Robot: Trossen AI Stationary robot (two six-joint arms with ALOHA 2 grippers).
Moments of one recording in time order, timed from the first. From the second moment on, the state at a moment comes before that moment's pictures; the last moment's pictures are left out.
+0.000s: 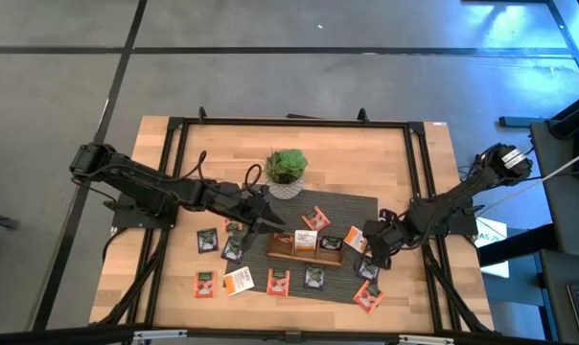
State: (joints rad) left arm -0.18 1.33 0.74 0.30 0.05 -0.14; right arm 0.55 1.27 0.55 -0.57 0.13 0.81
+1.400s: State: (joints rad) left arm -0.18 1.46 0.79 0.31 0.02 -0.12; right arm 0.57 1.40 0.55 -0.56 0.24 0.83
